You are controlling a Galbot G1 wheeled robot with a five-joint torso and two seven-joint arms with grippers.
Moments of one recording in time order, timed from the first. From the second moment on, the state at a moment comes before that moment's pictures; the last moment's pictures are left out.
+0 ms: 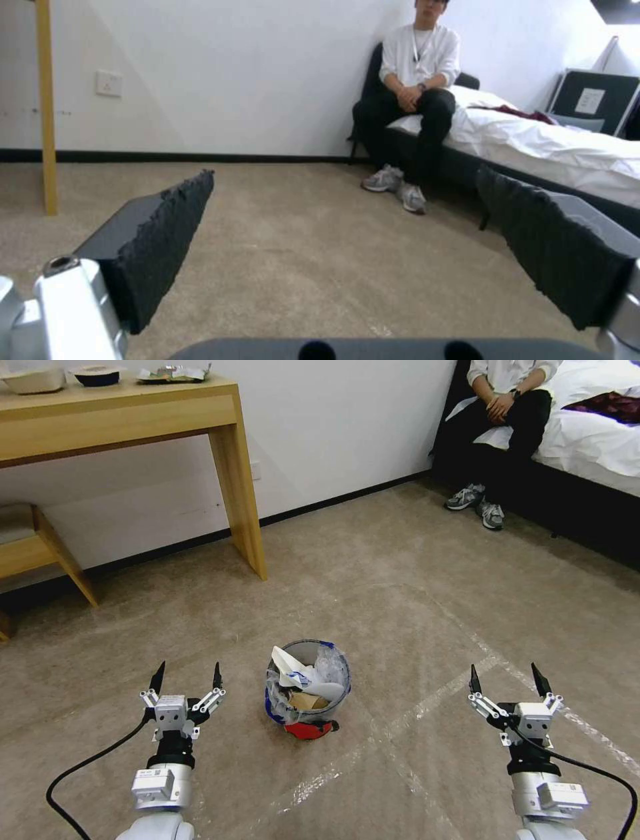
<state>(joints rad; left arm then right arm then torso) 1.65 -1.60 -0.65 -2.15 0.09 -0.15 0.02 -1.68 1.51 0.79 2.10 0.00 0.28 -0.05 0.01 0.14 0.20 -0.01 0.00</state>
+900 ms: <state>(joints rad) 1.65 -1.60 -0.65 -2.15 0.09 -0.15 0.02 -1.68 1.51 0.79 2.10 0.00 0.28 -0.05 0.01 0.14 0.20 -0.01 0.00</state>
